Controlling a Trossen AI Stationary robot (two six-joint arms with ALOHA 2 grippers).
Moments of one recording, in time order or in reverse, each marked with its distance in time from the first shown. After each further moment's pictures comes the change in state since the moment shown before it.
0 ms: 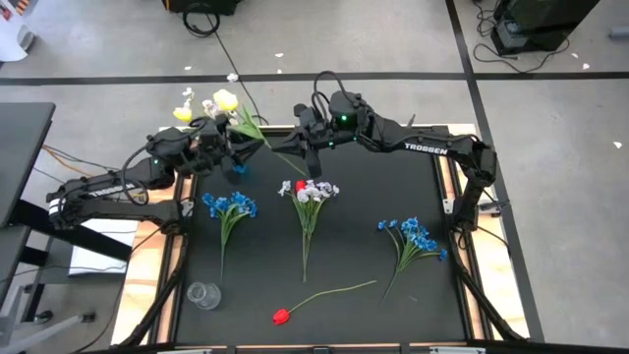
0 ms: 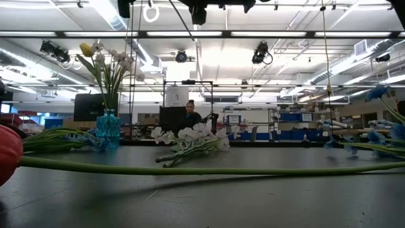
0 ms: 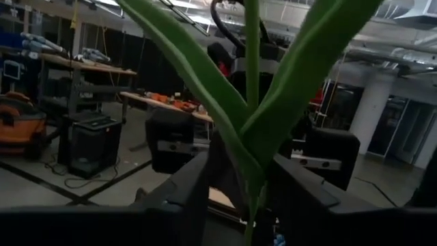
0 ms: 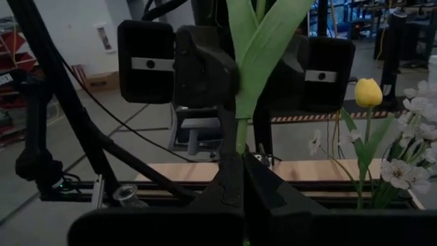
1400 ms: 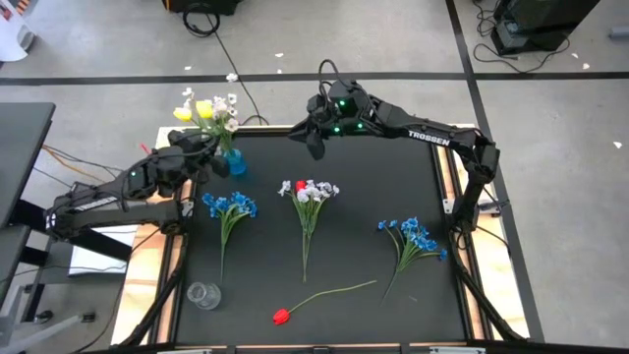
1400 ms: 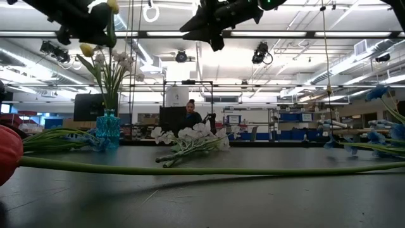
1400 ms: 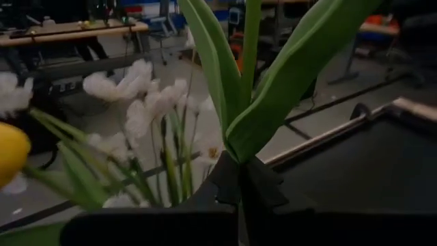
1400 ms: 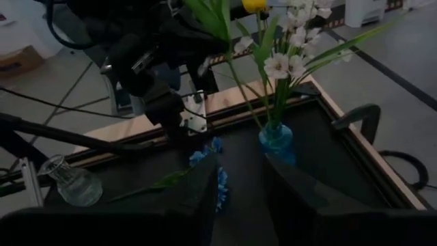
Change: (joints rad) left arm 0.002 -0.297 -0.163 -0.566 -0.715 0.064; right arm -0.128 -0.008 0.000 -0.301 0.108 0.031
